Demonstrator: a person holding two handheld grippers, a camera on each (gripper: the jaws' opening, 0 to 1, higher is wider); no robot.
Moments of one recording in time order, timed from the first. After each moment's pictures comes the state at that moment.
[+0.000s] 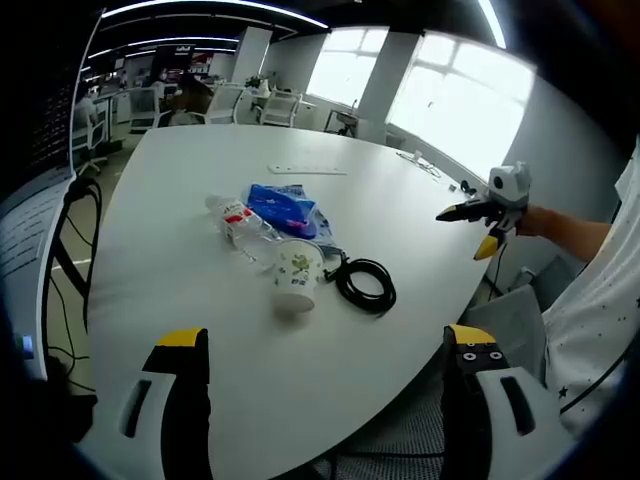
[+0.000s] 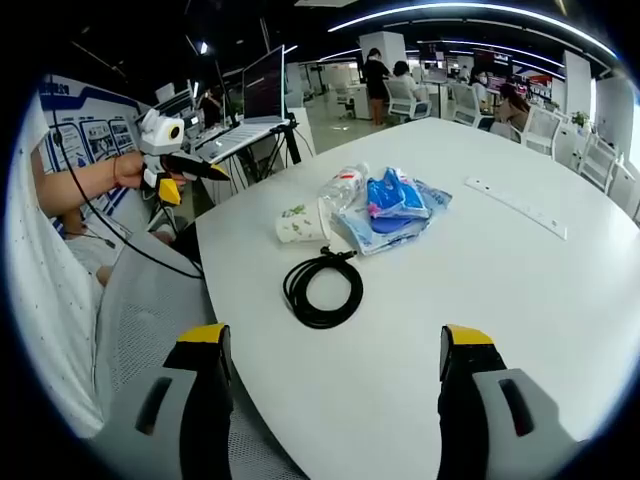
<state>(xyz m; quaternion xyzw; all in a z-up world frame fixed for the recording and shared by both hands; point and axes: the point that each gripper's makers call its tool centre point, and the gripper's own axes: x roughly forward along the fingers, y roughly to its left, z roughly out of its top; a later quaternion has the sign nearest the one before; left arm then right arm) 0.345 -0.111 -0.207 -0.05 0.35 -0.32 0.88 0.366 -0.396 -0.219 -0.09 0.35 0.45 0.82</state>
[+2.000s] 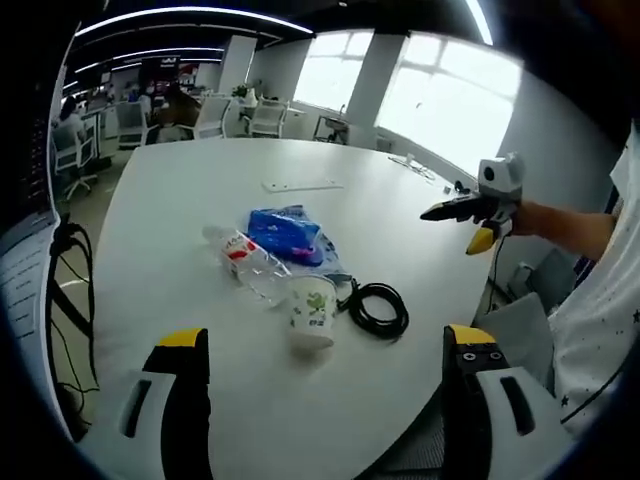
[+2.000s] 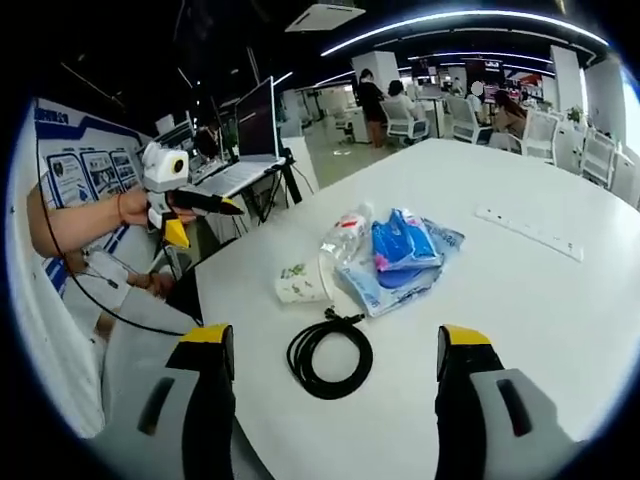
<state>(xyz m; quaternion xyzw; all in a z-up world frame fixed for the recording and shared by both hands) 0.397 -0.109 -0.195 -0.03 0.33 -0.35 0.88 0.416 -0.341 -0.194 -0.03 0.32 0.46 0.83</state>
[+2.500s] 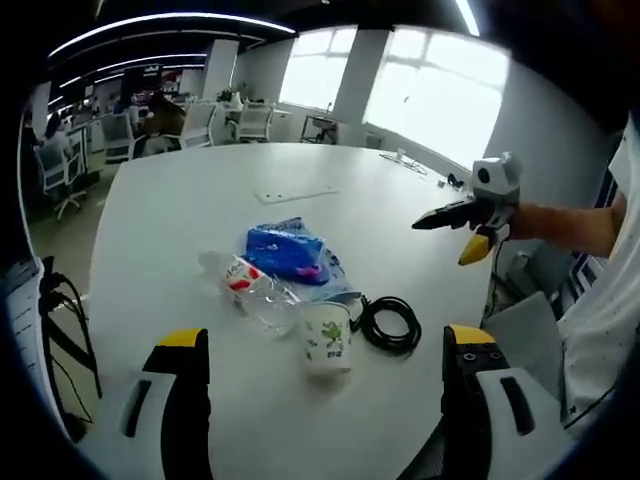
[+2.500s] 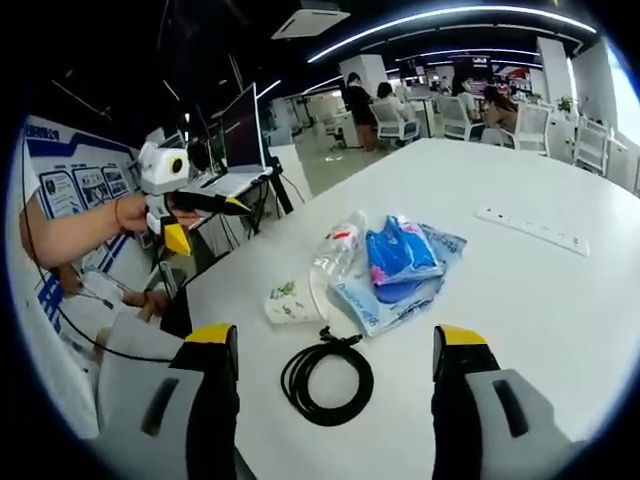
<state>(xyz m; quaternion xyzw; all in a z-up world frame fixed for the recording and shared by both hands) 0.438 -0.122 -0.189 -0.01 0.32 -0.37 0.87 0.441 -0.321 -0.202 0.00 0.32 0.44 0.84</state>
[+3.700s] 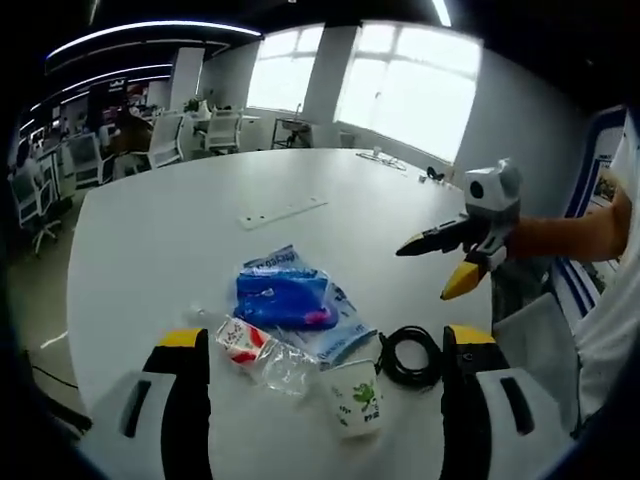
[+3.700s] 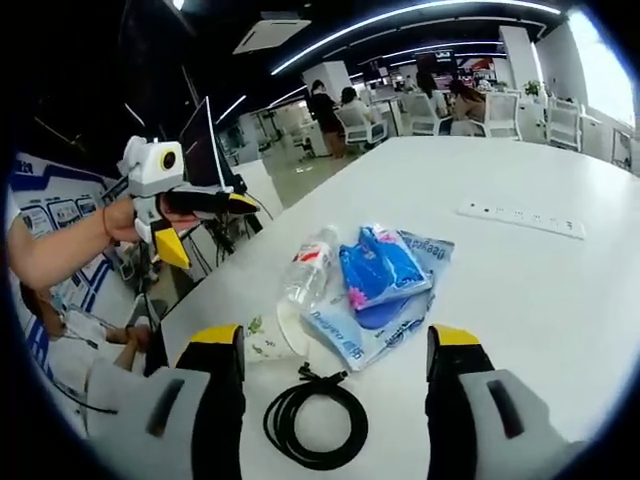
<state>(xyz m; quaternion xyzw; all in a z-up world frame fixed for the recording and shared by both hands) 0.514 -0.157 -0.190 0.02 0.30 -0.44 0.85 0.488 -0.300 -0.219 0.04 0.32 0.37 0.87</state>
